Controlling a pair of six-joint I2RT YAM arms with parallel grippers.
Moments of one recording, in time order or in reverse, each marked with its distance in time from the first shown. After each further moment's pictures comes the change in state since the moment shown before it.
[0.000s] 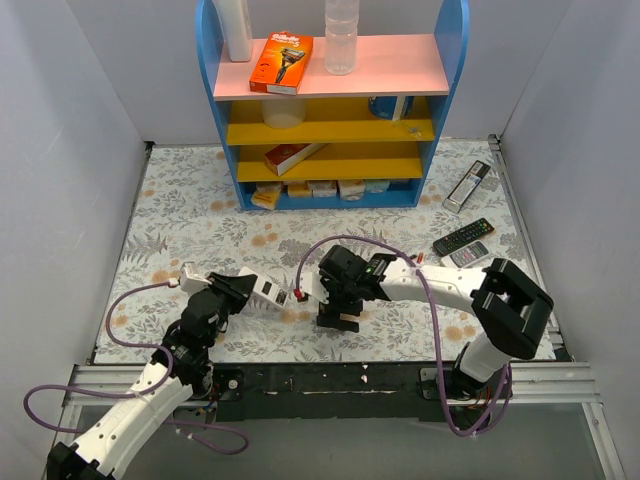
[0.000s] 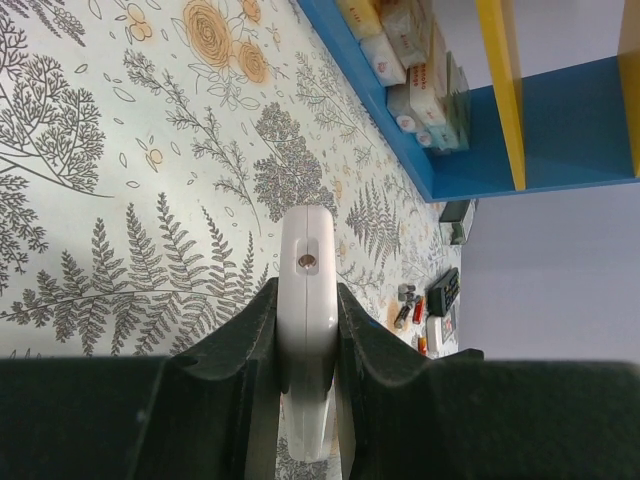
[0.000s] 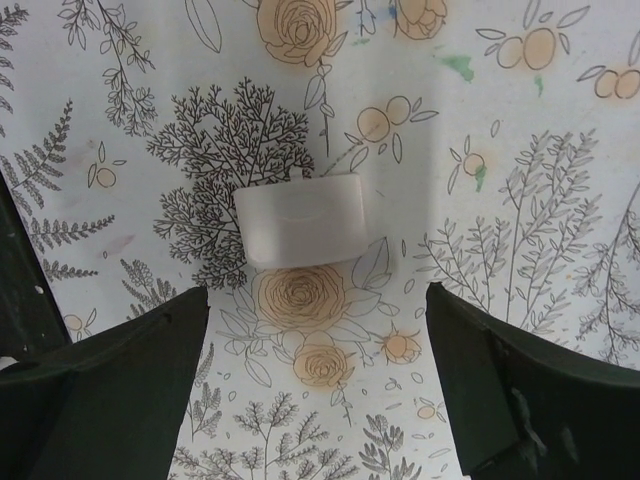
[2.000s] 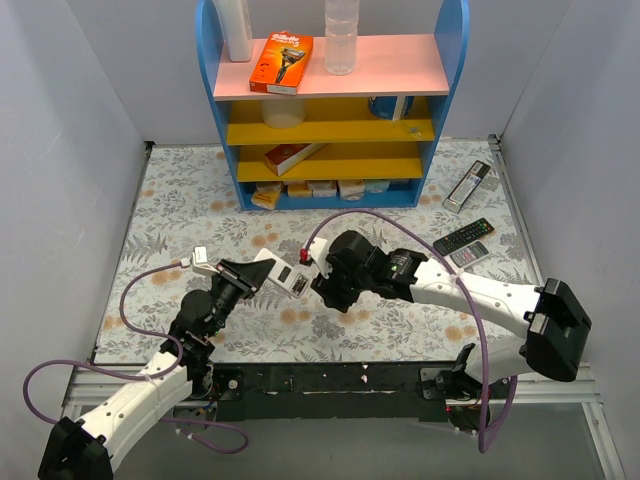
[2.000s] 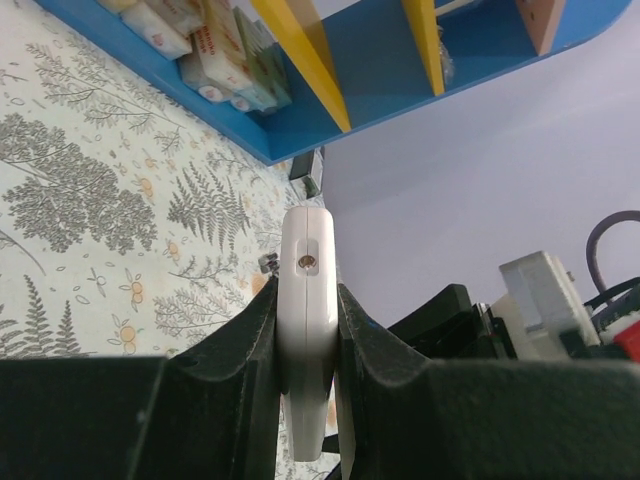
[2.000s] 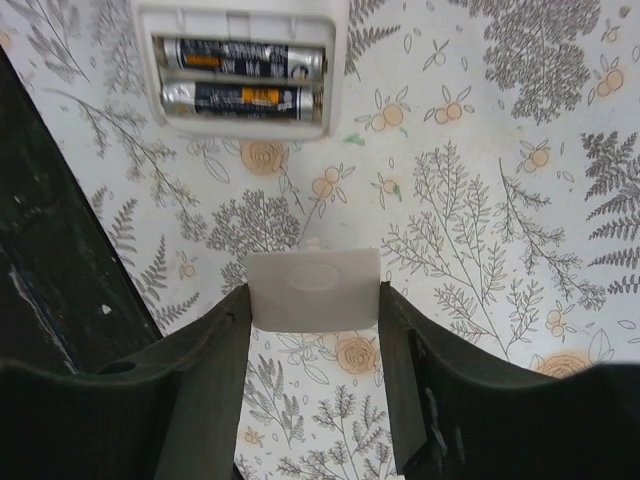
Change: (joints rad) left arm 0.001 0.188 -0.029 0.542 0.237 0.063; right arm 0.022 -0.191 0.032 0.043 0.093 0.372
